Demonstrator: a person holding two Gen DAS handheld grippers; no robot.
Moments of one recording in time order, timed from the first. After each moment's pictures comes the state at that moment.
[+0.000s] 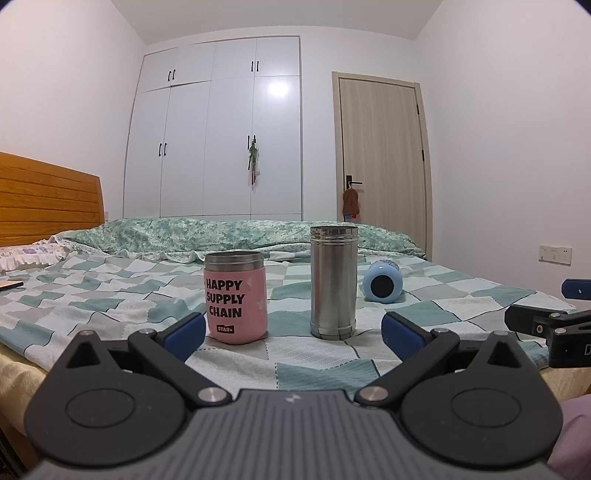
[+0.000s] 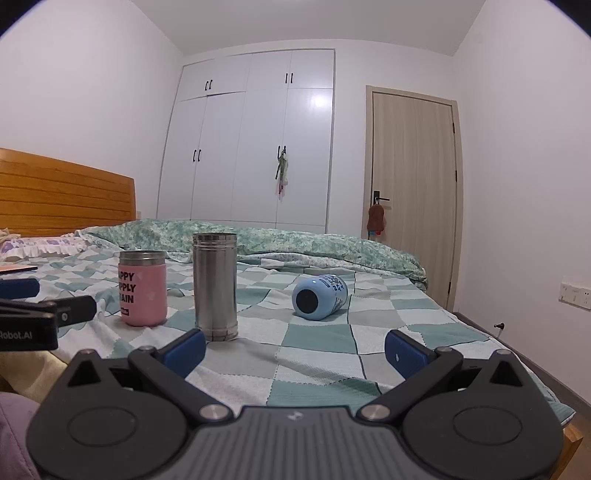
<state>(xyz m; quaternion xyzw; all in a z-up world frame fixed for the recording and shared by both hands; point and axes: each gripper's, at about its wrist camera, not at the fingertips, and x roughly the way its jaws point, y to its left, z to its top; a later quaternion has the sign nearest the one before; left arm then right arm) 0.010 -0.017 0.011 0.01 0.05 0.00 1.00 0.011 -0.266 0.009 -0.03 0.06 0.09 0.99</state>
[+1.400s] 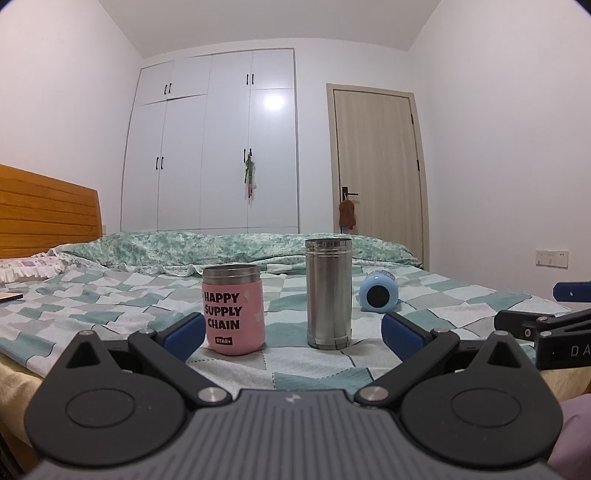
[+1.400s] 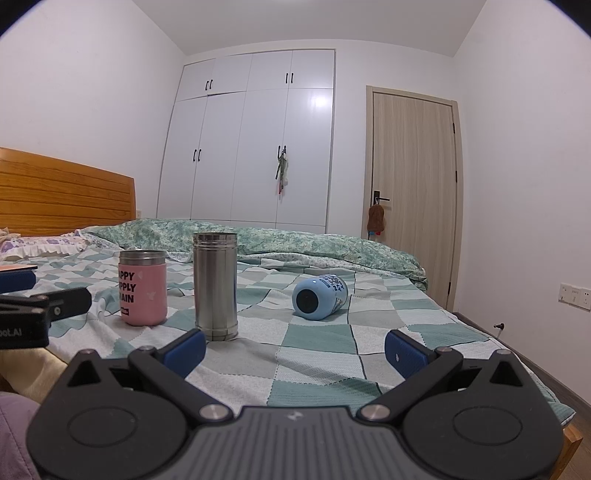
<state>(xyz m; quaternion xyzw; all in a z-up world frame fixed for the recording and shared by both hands) 0.002 -0.020 0.012 0.02 0.03 -0.01 1.00 0.011 -0.266 0.009 -0.03 0.06 0.09 0.99</state>
